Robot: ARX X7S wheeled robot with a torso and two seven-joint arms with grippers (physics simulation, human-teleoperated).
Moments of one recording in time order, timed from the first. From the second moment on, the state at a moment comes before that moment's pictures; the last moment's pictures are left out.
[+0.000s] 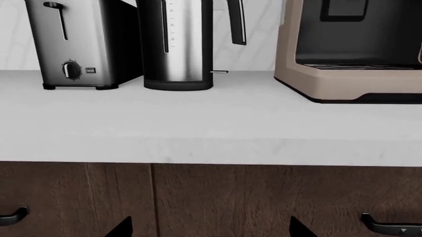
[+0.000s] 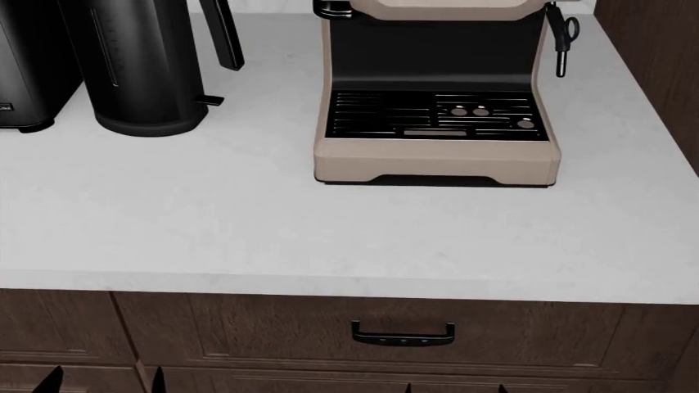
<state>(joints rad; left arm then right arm) 0.02 -0.11 0.12 0.03 -0.10 0.03 -0.15 -0.01 0.11 -0.13 0.00 0.09 -0.01 0.12</state>
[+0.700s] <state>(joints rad) 0.01 -0.22 0.12 0.43 -0.18 -0.32 -0.21 0.04 0.21 -0.15 -0.36 0.11 0.33 0.17</state>
